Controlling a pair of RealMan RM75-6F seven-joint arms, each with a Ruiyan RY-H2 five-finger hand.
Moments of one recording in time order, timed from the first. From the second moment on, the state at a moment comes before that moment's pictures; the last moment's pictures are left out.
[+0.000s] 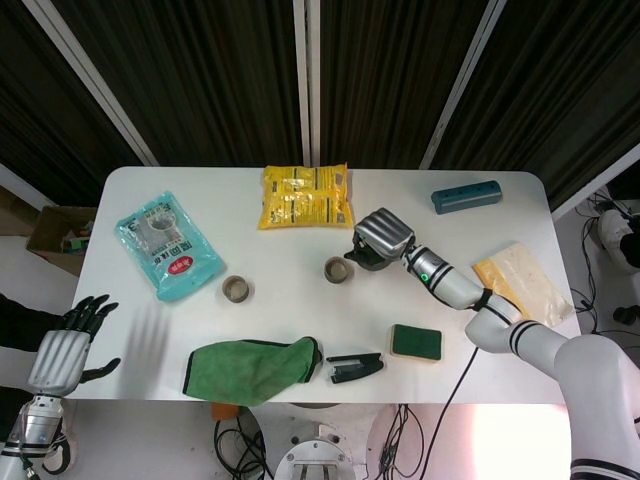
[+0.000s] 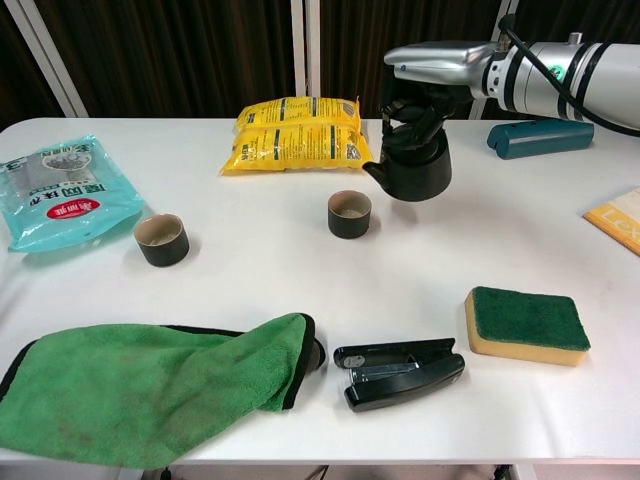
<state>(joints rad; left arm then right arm) -0.07 -1.31 0.05 -1.37 1.59 1.48 -0.05 1.04 -1.59 0.06 -0.92 -1.60 0.82 0.45</state>
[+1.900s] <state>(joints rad) -0.07 -1.32 0.04 -1.33 1.59 1.49 -0.08 1.09 -1.63 -0.01 -0.86 -1.68 0.87 0.28</state>
